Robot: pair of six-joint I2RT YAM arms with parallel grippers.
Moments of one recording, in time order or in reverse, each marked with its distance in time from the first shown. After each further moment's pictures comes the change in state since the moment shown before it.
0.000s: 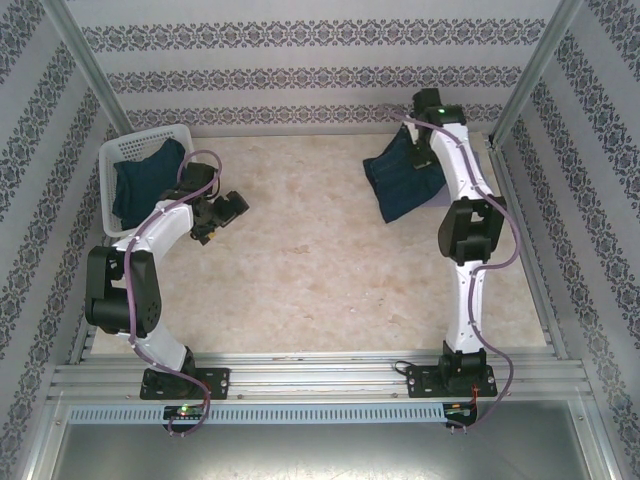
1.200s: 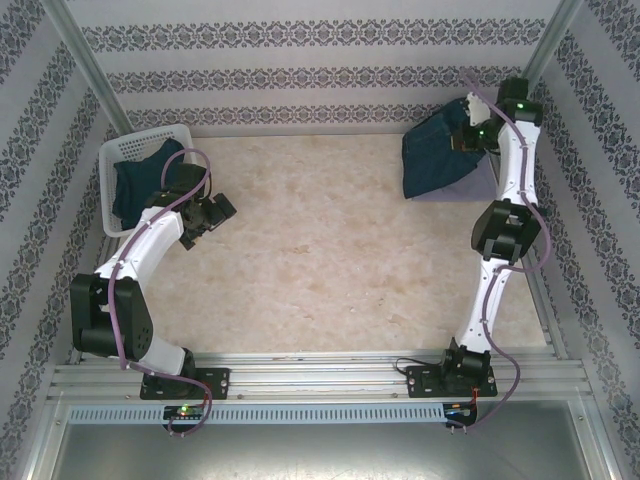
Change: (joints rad) left arm 0.000 -0.153 -0.008 -0.150 -0.137 -0.014; right arm -0.322 0.082 0.216 -0.022 -0.620 -0.057
